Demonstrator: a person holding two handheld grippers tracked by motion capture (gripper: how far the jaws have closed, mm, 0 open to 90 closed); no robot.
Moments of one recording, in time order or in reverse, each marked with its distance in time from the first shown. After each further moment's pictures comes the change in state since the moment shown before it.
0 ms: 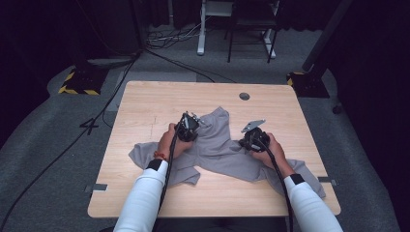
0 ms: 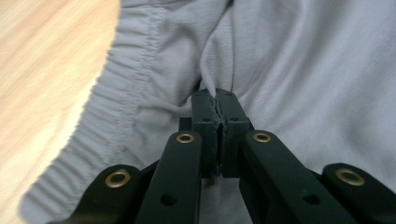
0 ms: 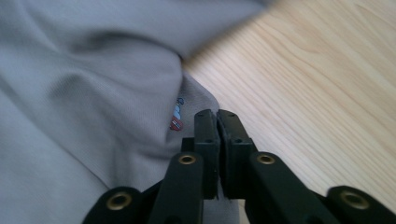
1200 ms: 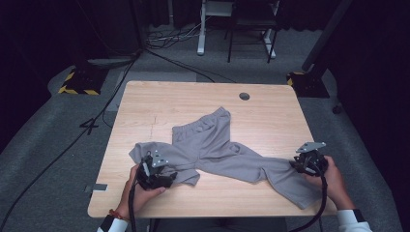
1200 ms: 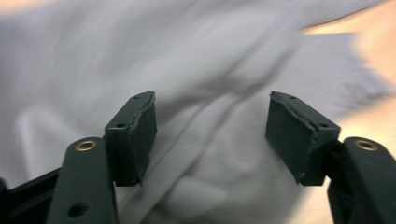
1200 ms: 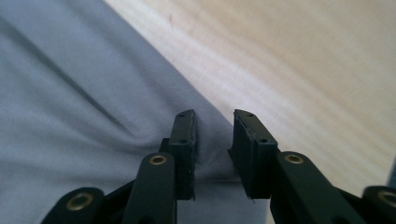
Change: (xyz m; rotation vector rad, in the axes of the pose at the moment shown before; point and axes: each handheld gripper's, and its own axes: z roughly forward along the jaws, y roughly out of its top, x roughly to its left) left arm -0.055 -0.154 -0.085 -0.210 -0.035 -0.073; right arm -0.037 -0.134 -0.106 0.056 -0.160 0.129
